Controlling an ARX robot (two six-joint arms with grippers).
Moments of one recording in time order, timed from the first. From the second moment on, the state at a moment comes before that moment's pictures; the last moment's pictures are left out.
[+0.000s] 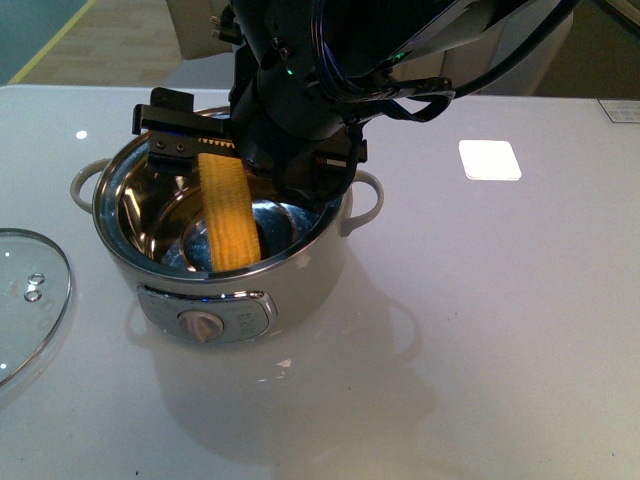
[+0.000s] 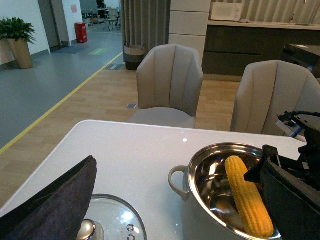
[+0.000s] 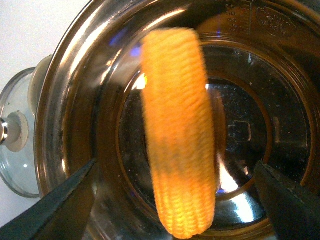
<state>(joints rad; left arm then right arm) 0.00 0.01 0.01 0.00 0.00 -0.01 0.67 2.23 1.45 -0.02 -0.05 0.48</state>
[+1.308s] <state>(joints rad) 0.00 0.01 0.01 0.00 0.00 -0.01 0.14 0.91 0.22 0.68 0.13 0.02</state>
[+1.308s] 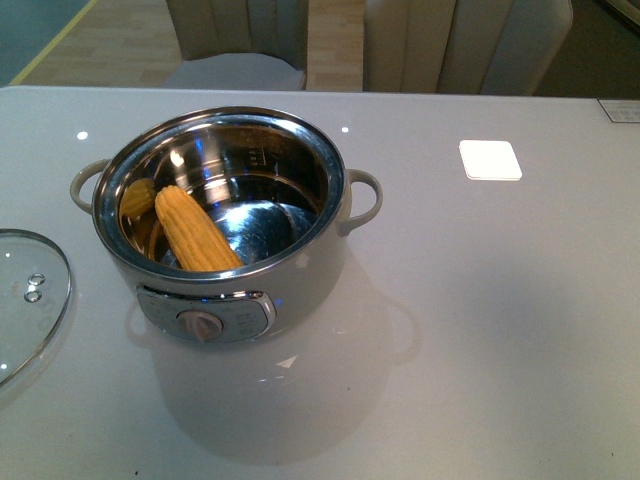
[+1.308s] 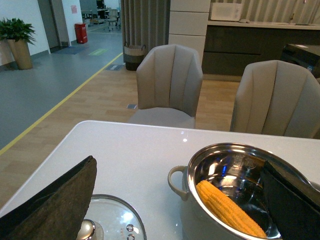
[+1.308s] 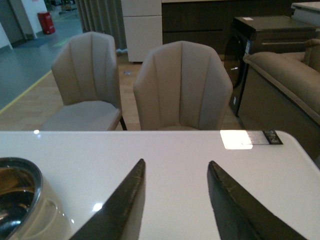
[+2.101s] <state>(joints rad) 0.00 0.01 0.01 0.00 0.00 -0.01 0.00 0.50 0.02 0.49 0.00 0.00</state>
